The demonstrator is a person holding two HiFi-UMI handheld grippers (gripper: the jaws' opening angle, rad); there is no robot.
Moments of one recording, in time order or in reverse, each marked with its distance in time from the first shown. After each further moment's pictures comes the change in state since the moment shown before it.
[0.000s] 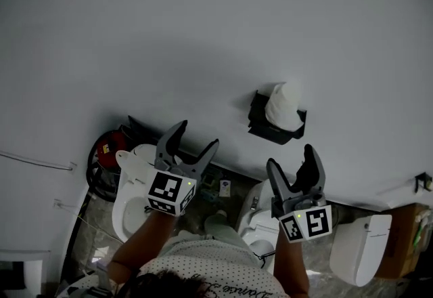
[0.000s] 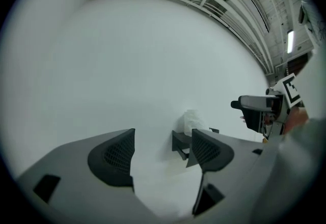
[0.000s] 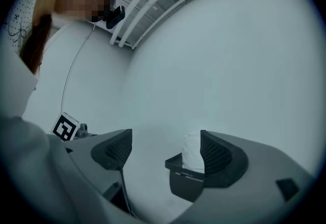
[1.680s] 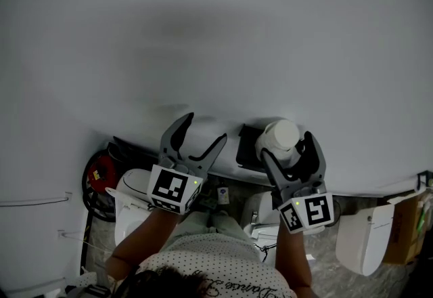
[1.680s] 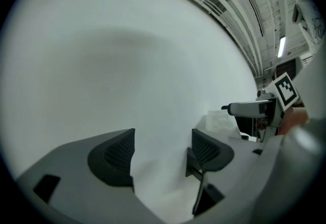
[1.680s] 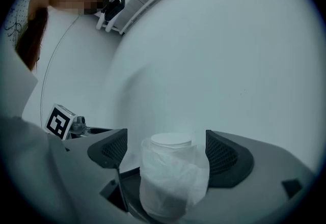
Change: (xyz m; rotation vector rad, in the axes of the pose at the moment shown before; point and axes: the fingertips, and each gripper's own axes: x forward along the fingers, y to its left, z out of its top) left arm 0.157 0.031 0.007 0.017 -0.012 -0.150; right arm 0.123 -0.090 -0.031 -0.019 0.095 -0.103
